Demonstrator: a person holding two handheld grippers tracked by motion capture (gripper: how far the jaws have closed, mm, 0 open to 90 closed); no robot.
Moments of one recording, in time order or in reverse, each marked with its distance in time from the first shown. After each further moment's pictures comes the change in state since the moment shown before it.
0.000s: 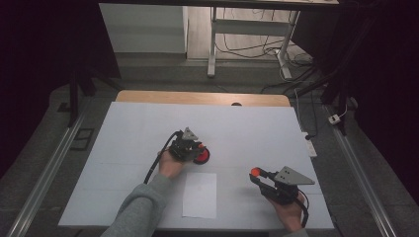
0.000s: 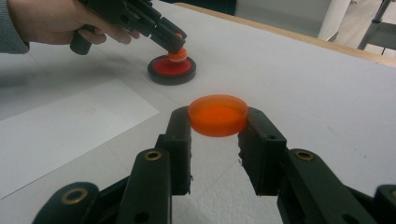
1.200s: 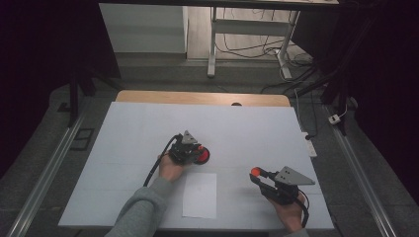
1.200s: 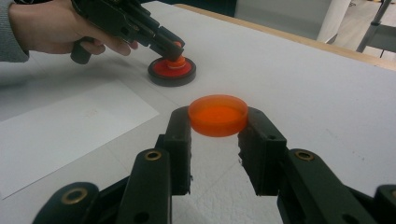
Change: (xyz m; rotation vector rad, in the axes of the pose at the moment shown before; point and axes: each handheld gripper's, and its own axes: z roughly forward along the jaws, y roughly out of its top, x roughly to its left) left arm -0.004 -0.009 0.002 -0.037 0.027 -0.004; right arm 0.001 0.002 -0.001 -0.003 -0.001 -0.006
